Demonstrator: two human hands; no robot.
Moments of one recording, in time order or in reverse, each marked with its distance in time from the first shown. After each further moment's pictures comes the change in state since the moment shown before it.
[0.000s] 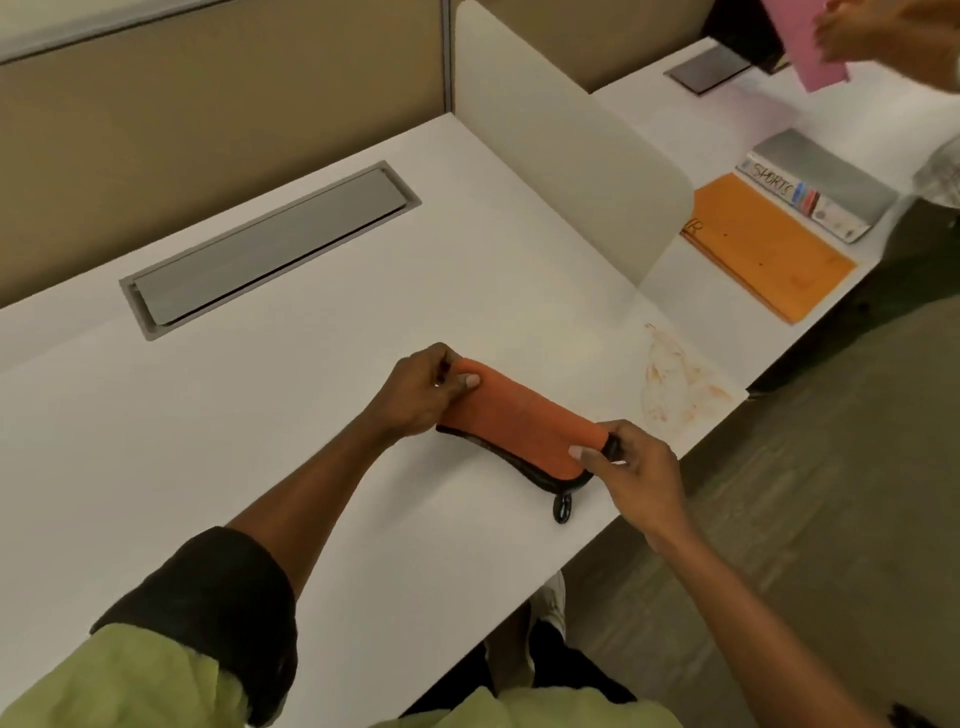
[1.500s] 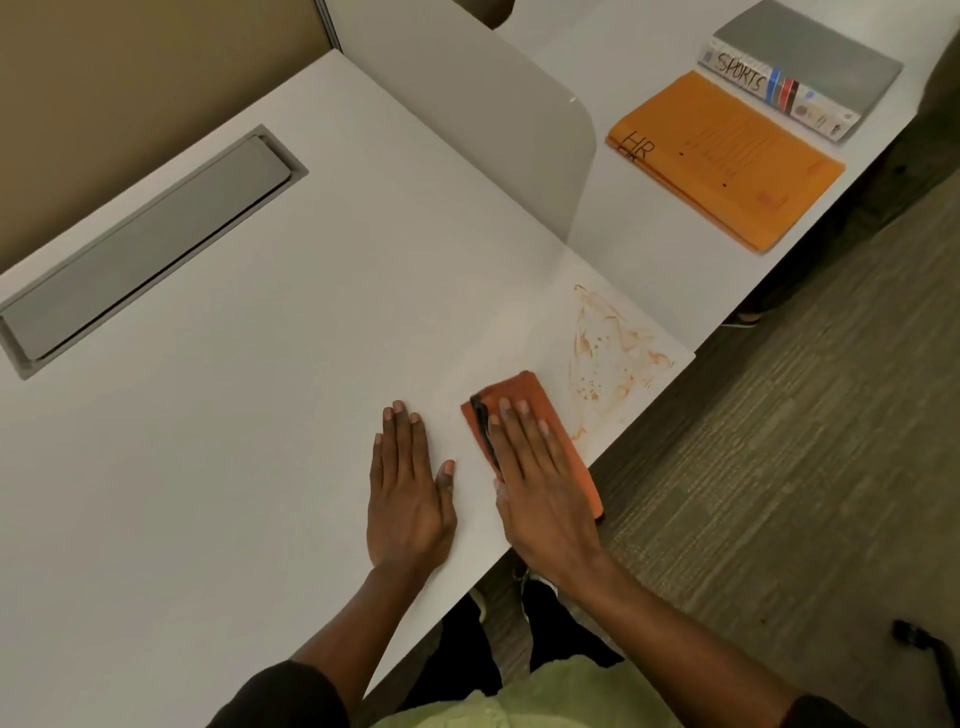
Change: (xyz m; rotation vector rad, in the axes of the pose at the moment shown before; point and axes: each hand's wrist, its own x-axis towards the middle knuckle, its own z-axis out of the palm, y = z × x) left_hand -0.048 -0.046 0.203 0.642 0.254 -0.011; right_hand 0.012 0.086 0.015 -0.784 -0.103 -0.462
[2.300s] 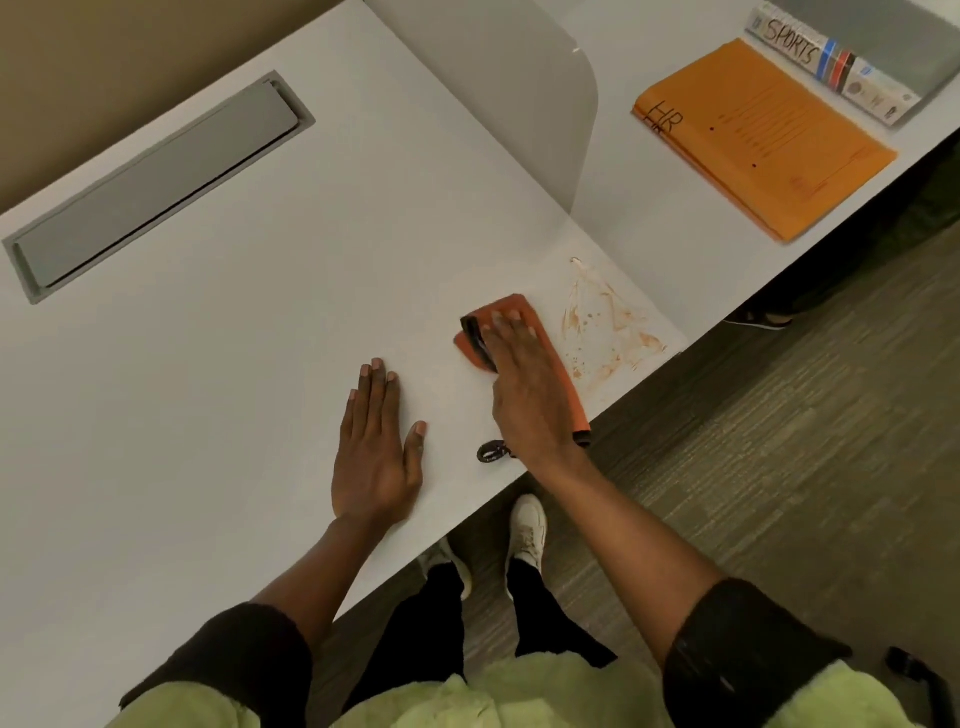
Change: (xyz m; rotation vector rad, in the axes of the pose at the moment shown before) left_hand -0.001 0.007 -0.005 0.009 0.017 -0.038; right_hand 0.066 0.039 -0.026 0.289 0.132 0.011
